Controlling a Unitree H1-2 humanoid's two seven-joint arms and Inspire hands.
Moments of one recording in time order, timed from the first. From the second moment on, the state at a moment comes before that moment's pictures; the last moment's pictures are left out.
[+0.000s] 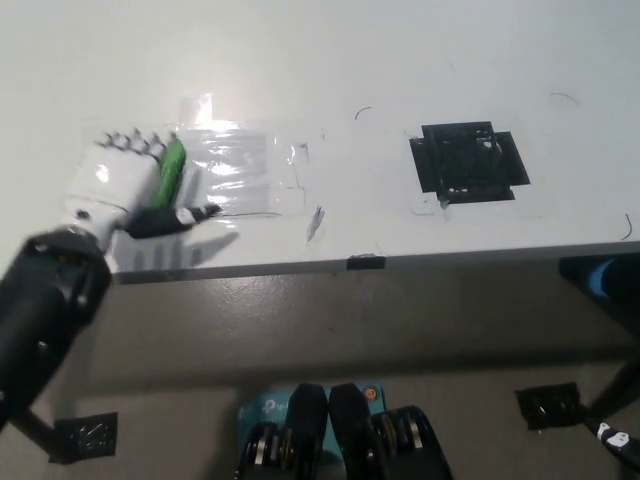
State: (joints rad) left_arm -0.70 0.53 -0.54 0.38 0.94 0.20 -0.08; right_arm 0.11 -0.07 -0.25 -0.21 0.02 0.47 -0.09
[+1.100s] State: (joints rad) left_arm -0.67 0.46 -0.45 0.46 0.91 0.14 -0.05; right_arm 0.09 -0.07 -0.23 -0.21 0.02 0.47 -0.09
